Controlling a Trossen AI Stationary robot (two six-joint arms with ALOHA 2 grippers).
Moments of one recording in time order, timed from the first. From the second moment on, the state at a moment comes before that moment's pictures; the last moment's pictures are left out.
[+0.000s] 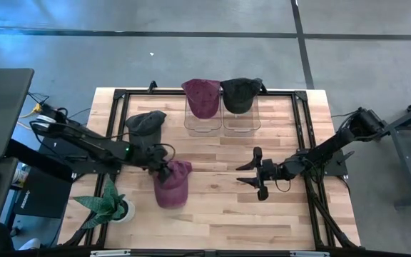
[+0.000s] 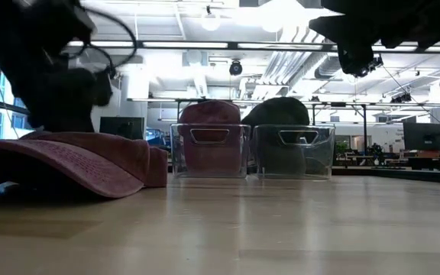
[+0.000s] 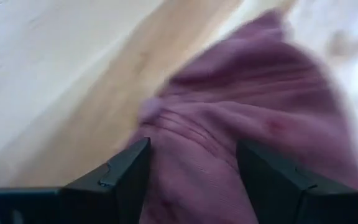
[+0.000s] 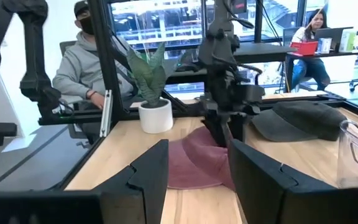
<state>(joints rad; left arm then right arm) -0.24 1.20 0.40 -0.09 -0.22 -0.91 0.47 1.31 0.31 1.03 0.40 0.10</state>
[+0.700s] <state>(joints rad) -0.22 1.23 0.68 0.18 -0.16 -0.24 0.46 1.31 0.43 0.85 0.35 0.13</state>
